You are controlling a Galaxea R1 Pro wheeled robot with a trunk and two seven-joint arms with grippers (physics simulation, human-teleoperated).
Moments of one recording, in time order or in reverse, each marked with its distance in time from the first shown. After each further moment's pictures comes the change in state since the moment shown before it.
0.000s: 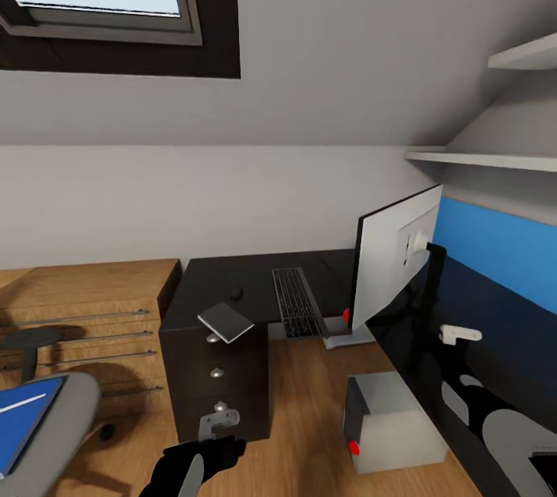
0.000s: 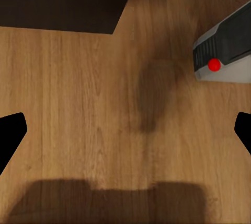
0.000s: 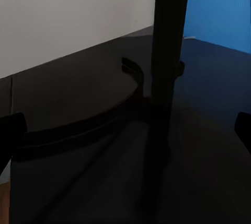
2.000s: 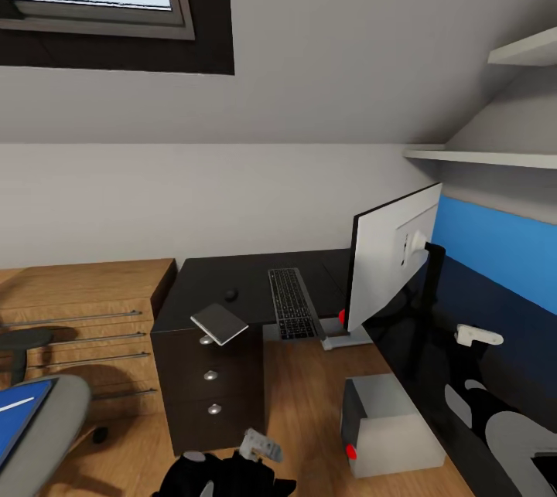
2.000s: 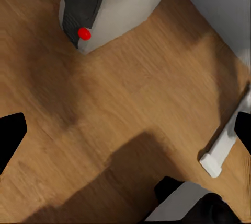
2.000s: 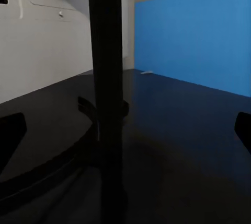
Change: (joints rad) left arm 0.002 0.166 -0.429 -0.065 0.004 -0.031 -0.492; right arm 0.002 -0.008 -0.001 0.019 -0.007 -0.178 -0.145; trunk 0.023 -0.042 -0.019
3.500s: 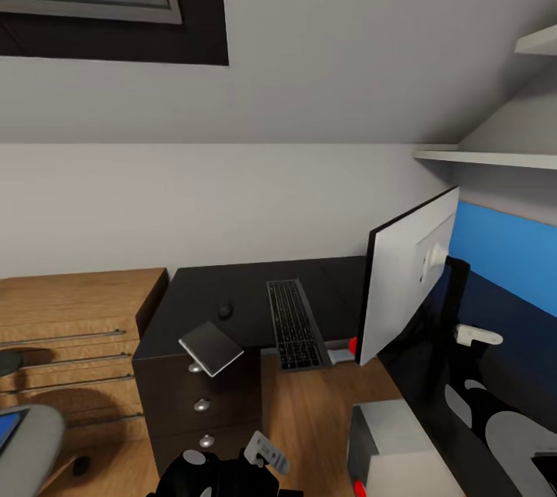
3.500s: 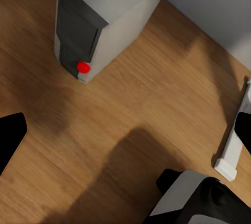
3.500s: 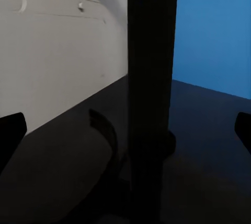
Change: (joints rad) left arm 0.000 0.073 -0.122 -0.116 0.017 -0.001 -0.053; right arm 0.000 0.000 0.000 0.000 0.003 0.000 0.003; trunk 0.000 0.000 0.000
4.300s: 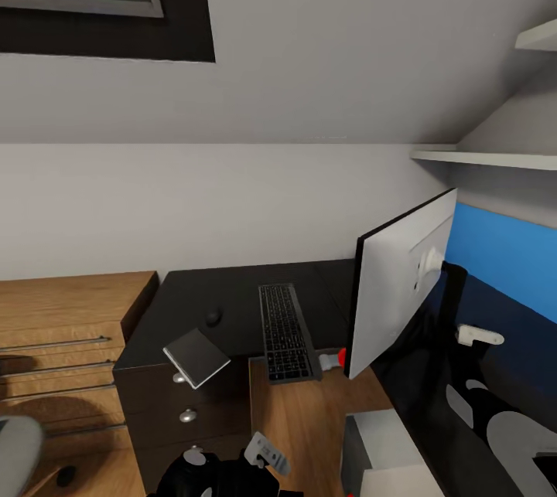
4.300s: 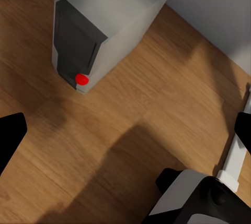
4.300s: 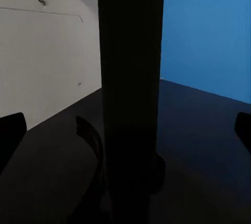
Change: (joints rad) left arm 0.000 -0.001 -0.001 0.005 0.000 0.000 0.000; right arm 0.000 -0.005 0.000 0.000 0.001 0.006 0.000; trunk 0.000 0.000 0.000
